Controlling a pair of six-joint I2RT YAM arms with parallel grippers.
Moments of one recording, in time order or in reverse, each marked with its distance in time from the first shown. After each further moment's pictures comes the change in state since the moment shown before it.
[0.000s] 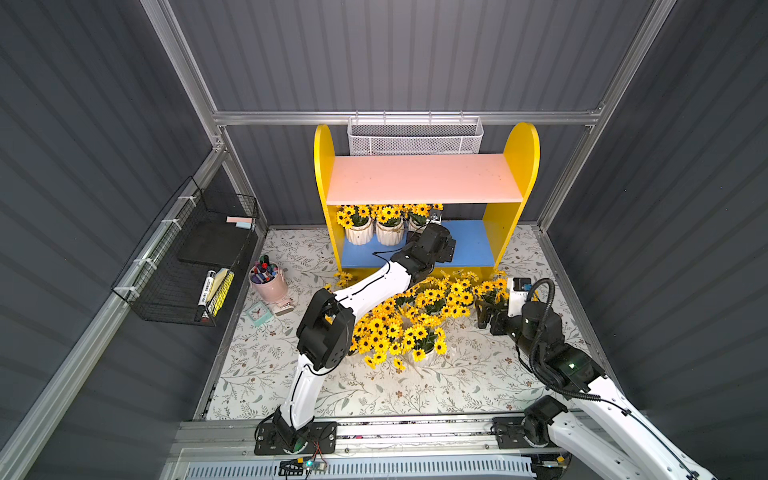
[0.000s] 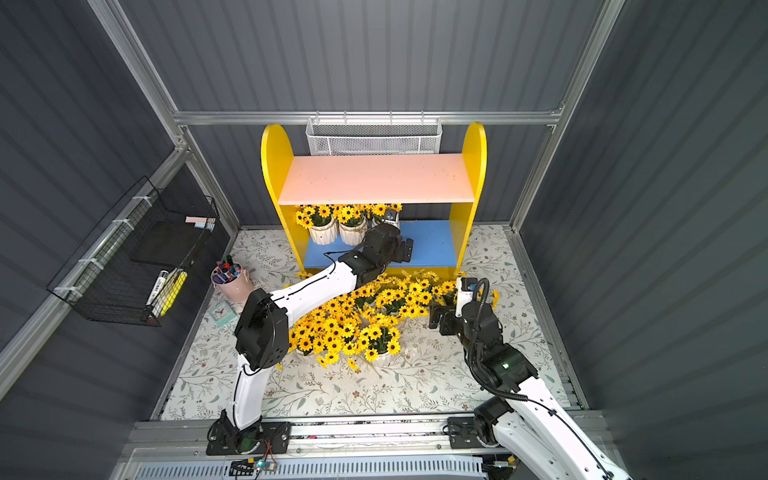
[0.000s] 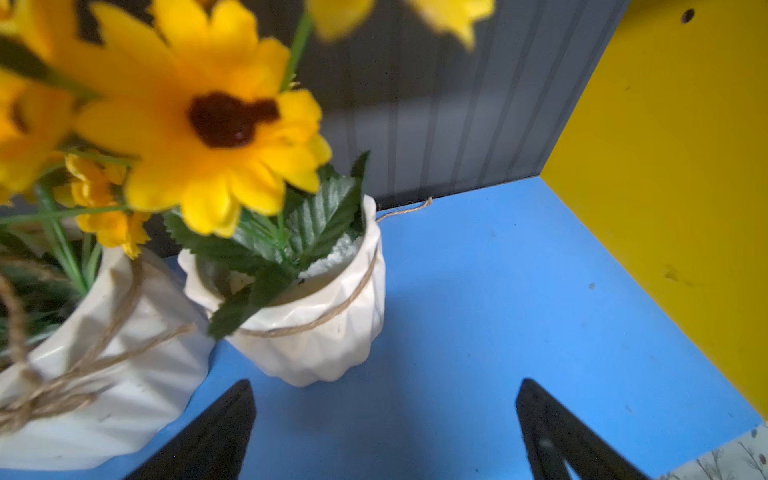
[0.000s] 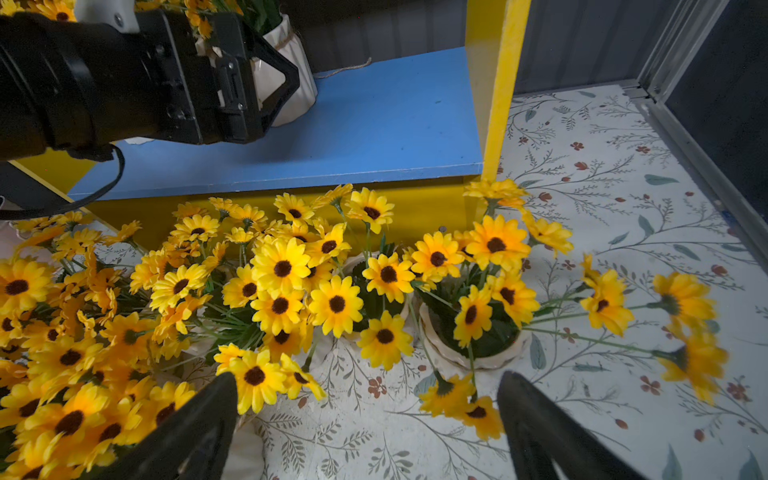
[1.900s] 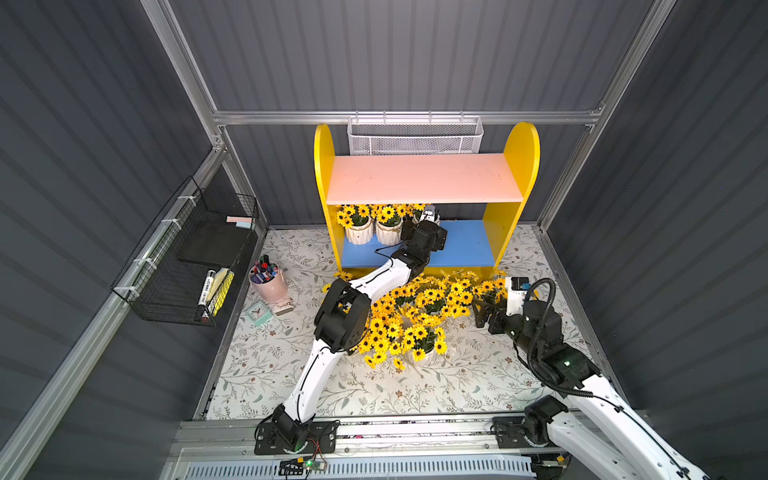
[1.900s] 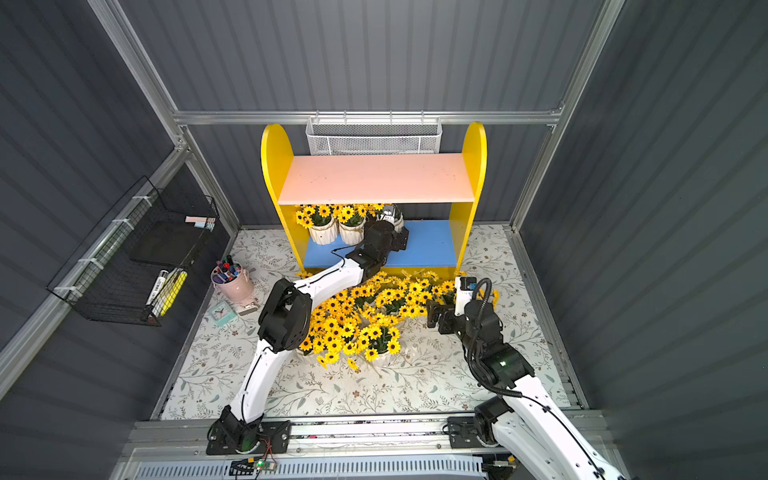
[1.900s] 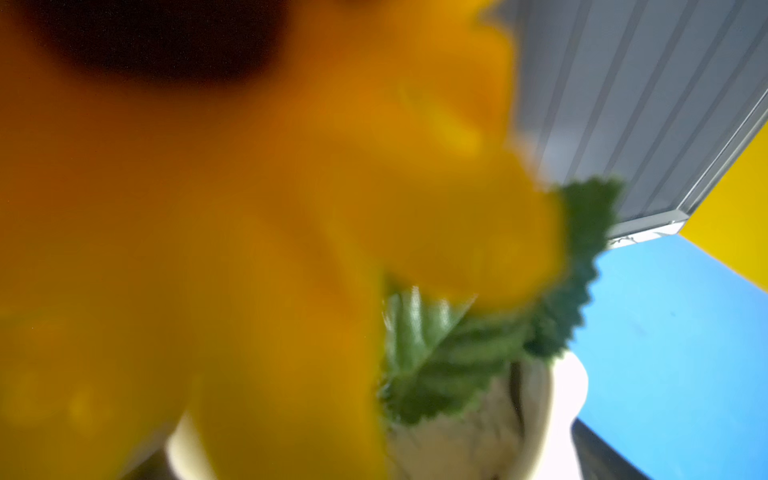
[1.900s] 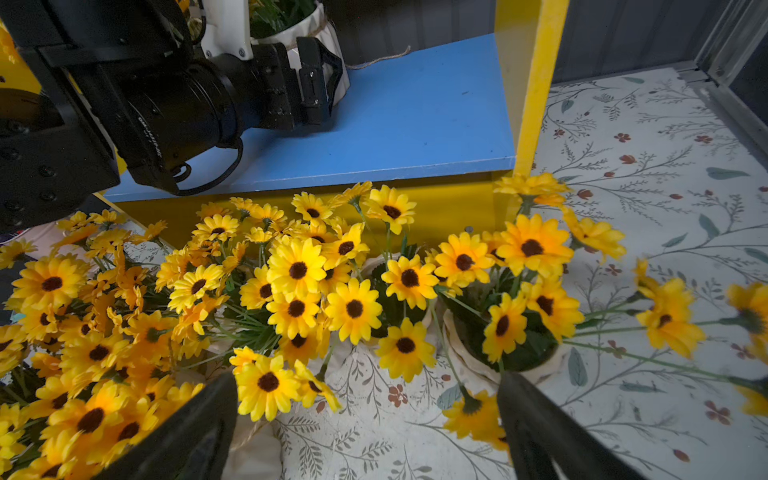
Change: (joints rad) left arm 0.087 0.239 0.124 0.311 -0.007 0.156; right arm -0.056 0.021 -0.048 0.094 -0.122 0.000
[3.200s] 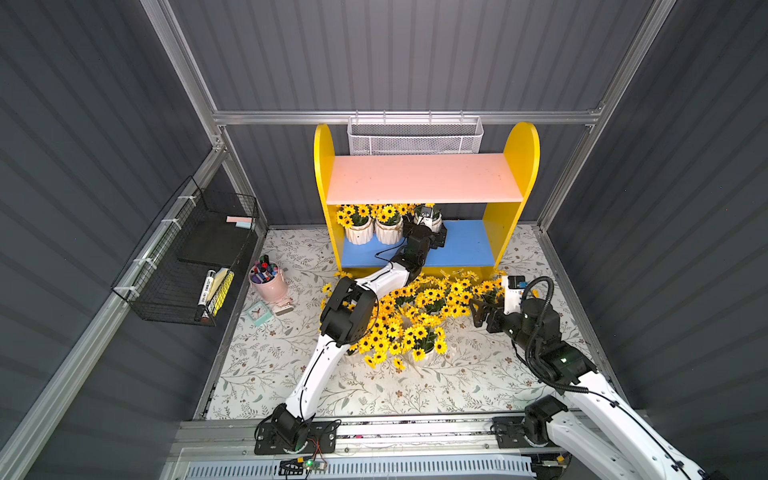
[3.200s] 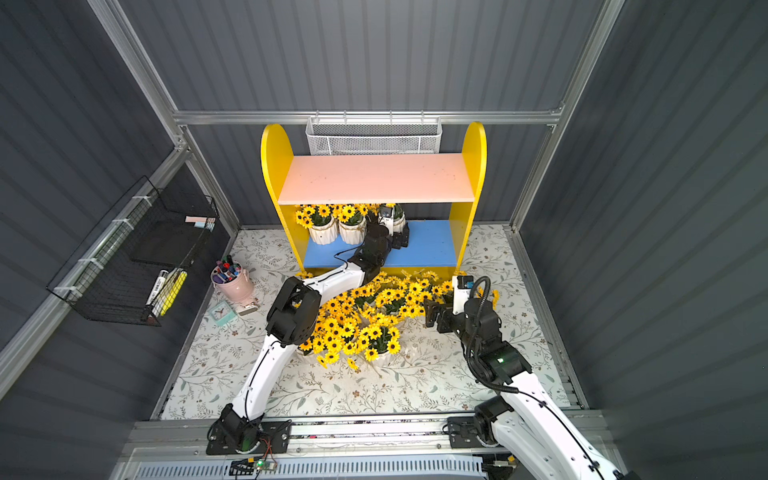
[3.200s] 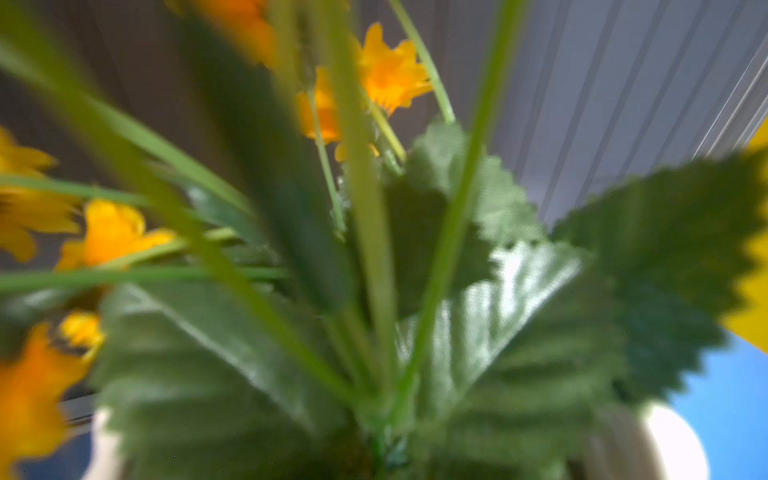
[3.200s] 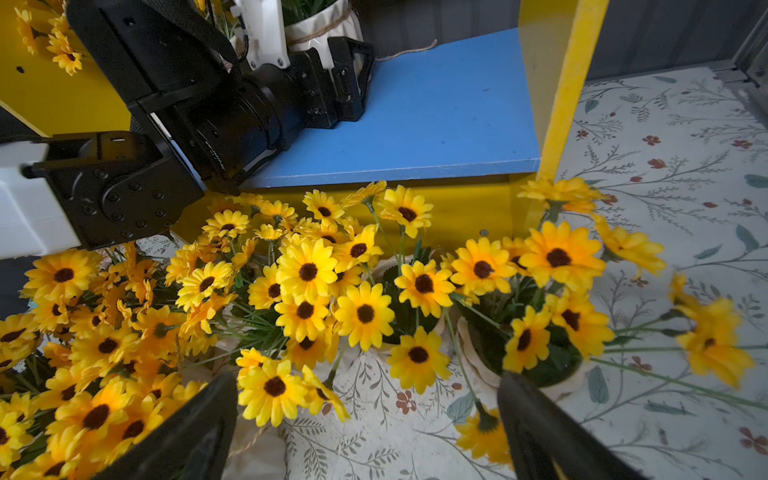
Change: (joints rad) left arm 0.051 0.121 0.021 0.270 0.128 0.003; right arm -0.021 0.031 -0.010 0.042 -0.062 -0.022
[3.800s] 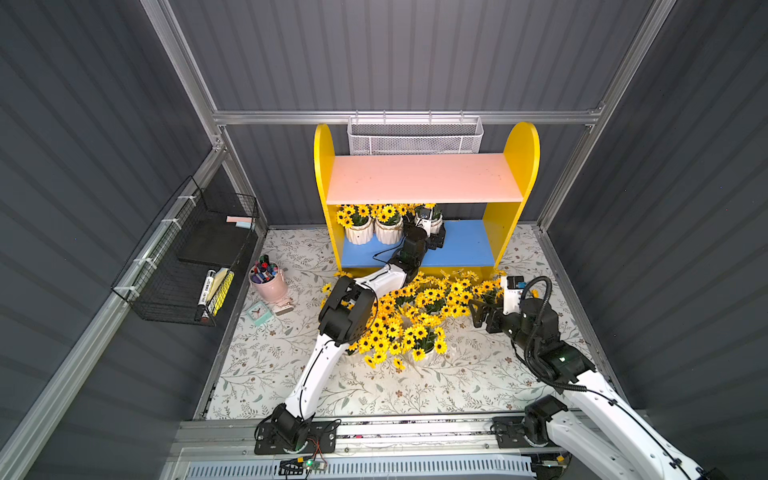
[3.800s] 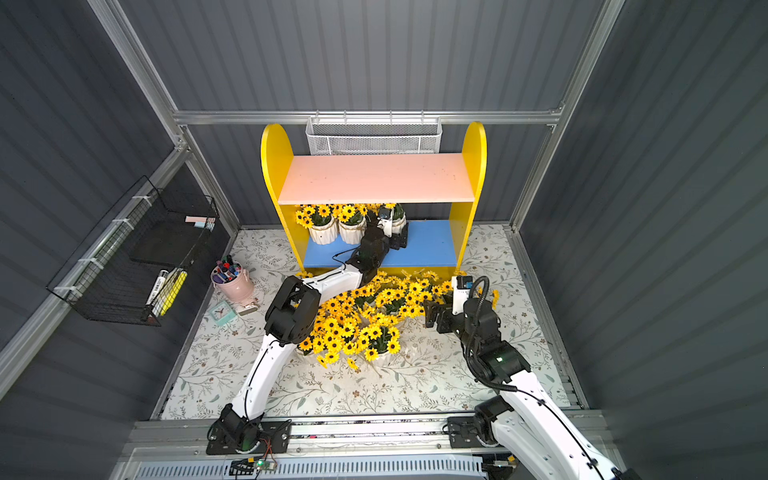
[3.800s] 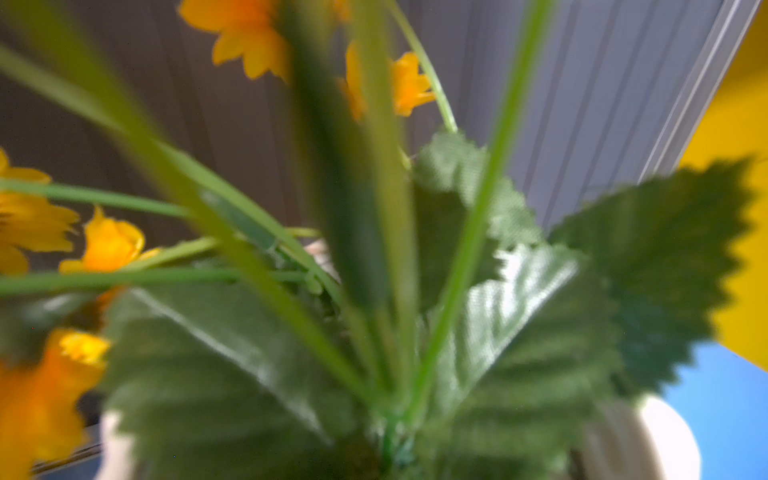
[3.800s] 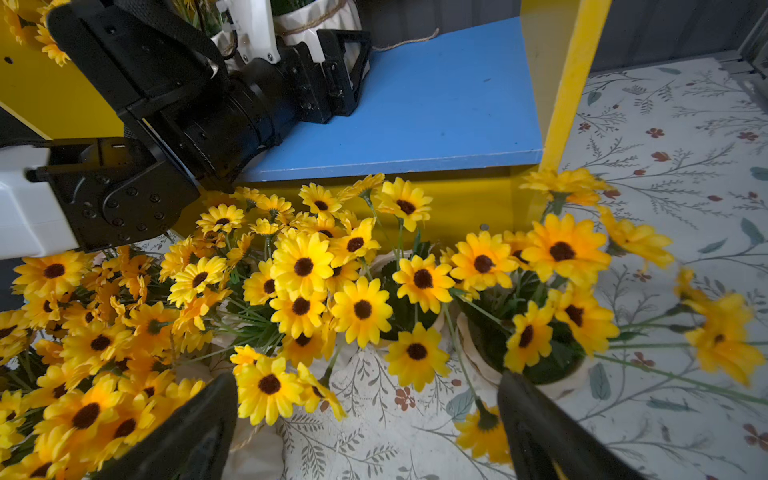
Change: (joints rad) left arm 0.010 -0.022 -0.087 0.122 0.091 0.024; right arm -0.005 0.010 -0.008 0.006 -0.006 -0.001
